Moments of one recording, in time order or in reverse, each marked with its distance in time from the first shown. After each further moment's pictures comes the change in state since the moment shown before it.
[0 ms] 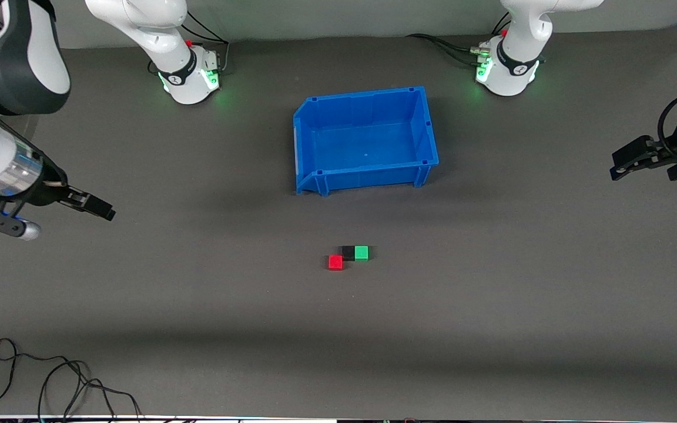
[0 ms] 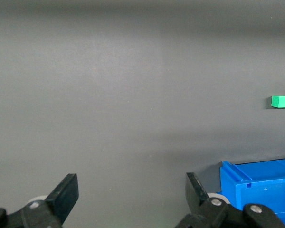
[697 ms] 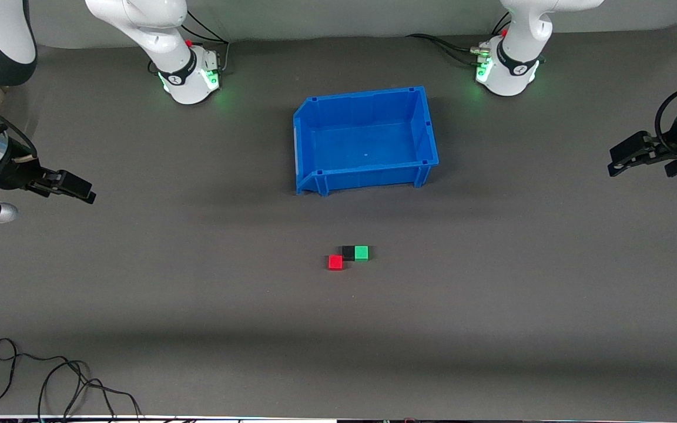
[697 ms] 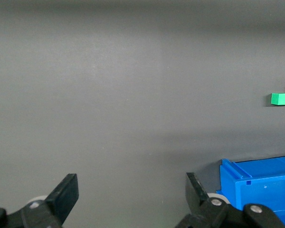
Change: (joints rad) left arm -0.002 -0.016 0.000 -0.014 0.001 0.001 0.000; right arm -0.006 -0.007 -0.004 0.122 0.001 -0.154 -0.150
